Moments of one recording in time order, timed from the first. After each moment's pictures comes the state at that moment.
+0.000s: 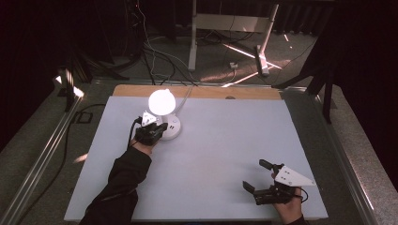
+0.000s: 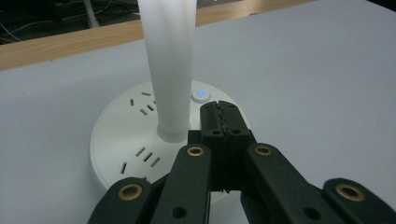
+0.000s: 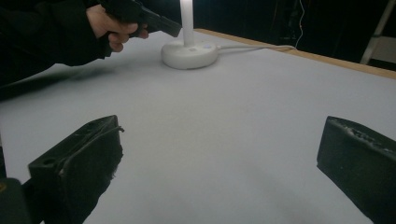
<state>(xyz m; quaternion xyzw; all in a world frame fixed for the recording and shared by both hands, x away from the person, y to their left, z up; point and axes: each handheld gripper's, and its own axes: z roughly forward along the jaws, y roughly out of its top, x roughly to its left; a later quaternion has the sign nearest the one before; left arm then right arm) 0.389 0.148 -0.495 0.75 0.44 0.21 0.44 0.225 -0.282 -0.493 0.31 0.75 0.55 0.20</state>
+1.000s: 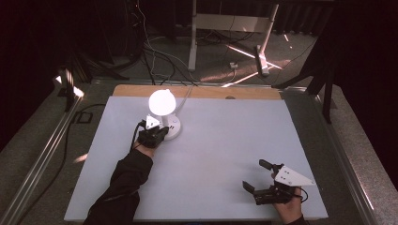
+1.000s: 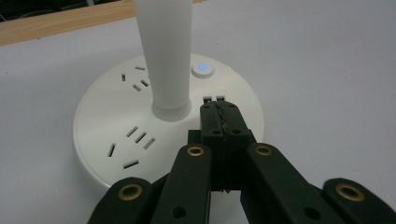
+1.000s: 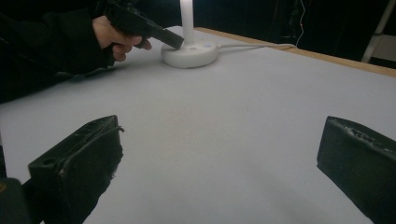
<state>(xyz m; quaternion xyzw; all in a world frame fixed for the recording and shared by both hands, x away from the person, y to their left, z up) 0.390 0.140 -0.514 0.77 0.43 0.23 0.41 0.226 -0.282 -0.494 0.31 0.75 0.55 0.20</state>
